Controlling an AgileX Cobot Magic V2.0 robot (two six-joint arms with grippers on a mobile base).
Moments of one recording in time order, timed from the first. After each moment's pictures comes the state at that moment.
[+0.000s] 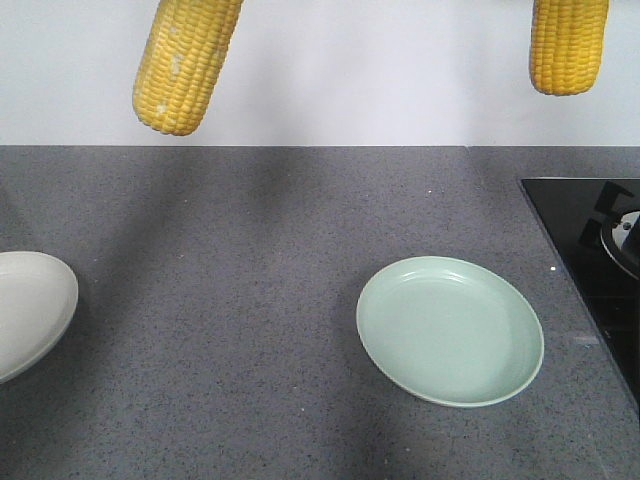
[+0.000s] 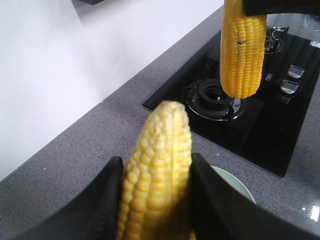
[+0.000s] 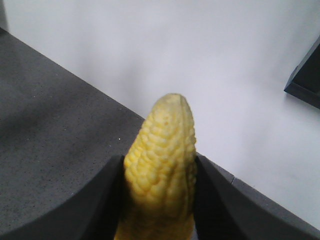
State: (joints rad) left arm -0.31 1.74 -2.35 -0.65 1.28 0.43; right arm 0.02 1.64 -2.30 0.43 1.29 -0.46
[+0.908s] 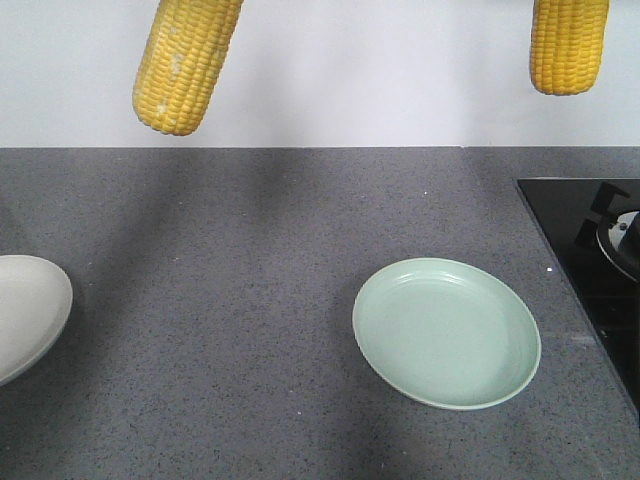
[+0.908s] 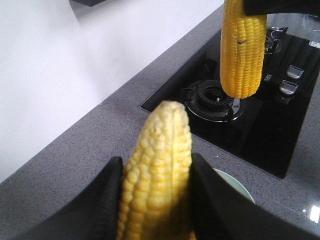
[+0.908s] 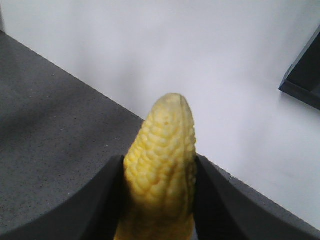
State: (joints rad) left arm -0.31 1.74 -2.35 -0.65 1.28 0.43; right arm 0.02 1.64 -2.30 0.43 1.29 -0.46
